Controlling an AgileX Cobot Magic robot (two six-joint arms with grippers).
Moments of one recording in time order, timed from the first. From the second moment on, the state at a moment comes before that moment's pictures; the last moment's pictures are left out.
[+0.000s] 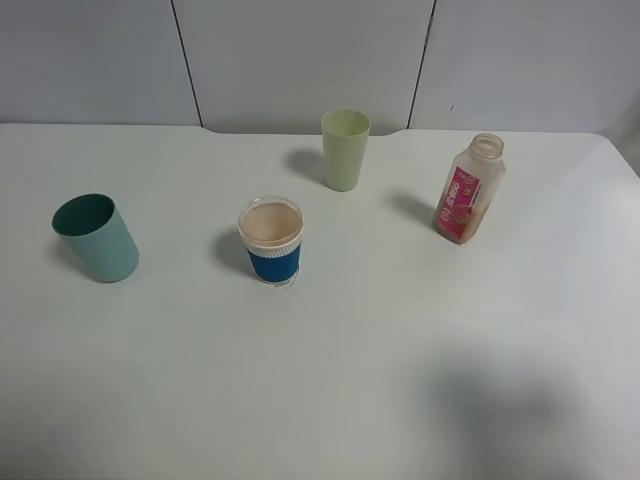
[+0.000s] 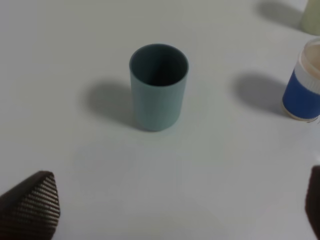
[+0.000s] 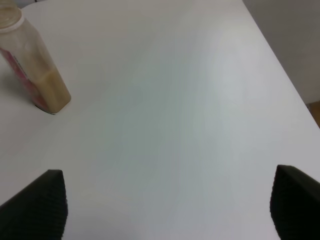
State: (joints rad) left arm -0.04 -0.01 -0.51 -0.09 1.05 0.02; right arm 0.06 0.00 -0.49 -0.23 1.08 0.23
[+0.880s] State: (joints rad) left arm -0.04 -0.01 -0.51 -0.09 1.05 0.02; right arm 0.06 0.00 -0.49 -0.23 1.08 0.23
